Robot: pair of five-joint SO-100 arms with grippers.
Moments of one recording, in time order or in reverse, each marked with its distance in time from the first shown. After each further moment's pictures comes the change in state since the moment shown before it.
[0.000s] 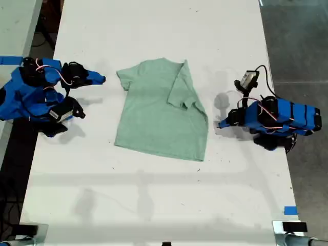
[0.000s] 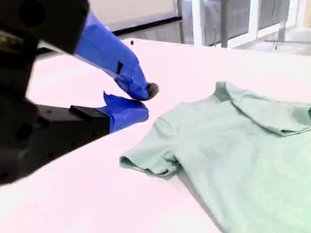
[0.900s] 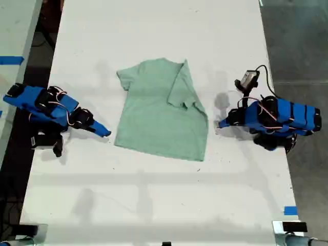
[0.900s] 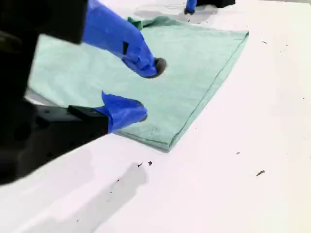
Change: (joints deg) arm 0 44.7 35.5 39.9 -8.3 -19.8; arm 1 0.5 0.0 0.0 0.0 0.0
